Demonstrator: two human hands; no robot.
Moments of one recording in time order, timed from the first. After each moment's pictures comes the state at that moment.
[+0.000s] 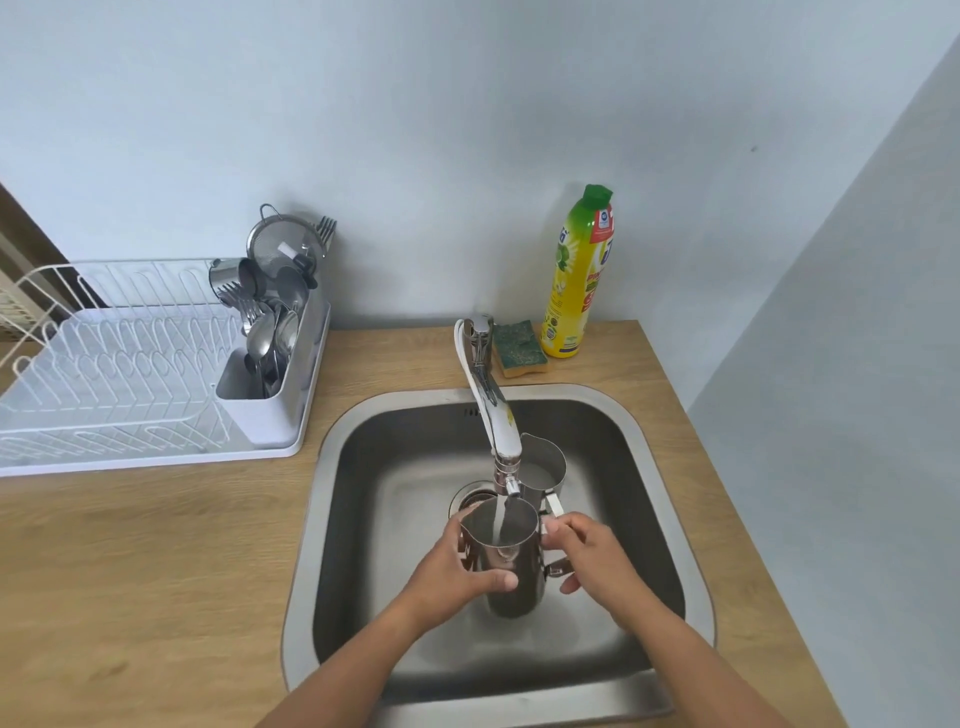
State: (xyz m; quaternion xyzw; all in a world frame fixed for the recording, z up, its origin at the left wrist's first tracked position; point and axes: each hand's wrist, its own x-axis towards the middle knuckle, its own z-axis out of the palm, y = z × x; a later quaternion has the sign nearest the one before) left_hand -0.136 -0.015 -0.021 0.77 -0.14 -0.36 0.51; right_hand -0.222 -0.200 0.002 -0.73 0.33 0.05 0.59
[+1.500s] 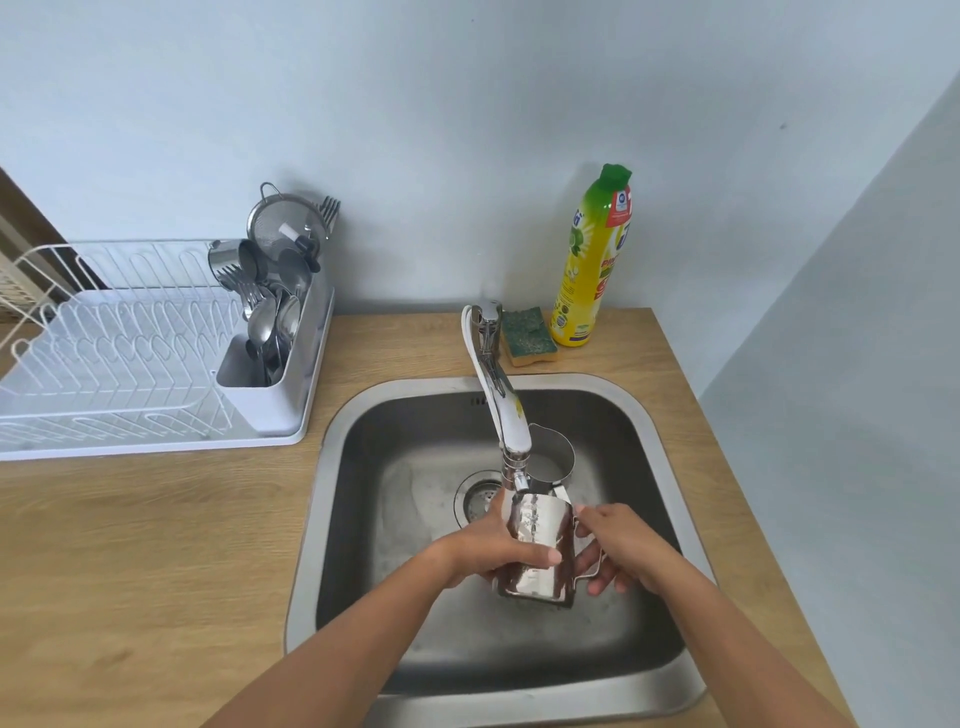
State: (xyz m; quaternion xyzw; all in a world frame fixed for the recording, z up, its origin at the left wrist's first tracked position) left_hand -0.113 -0.063 -0.017 0.72 -0.15 -0.55 0.39; right_hand -0.206 -0.236 0.011 -0.73 0.40 0.24 0.51
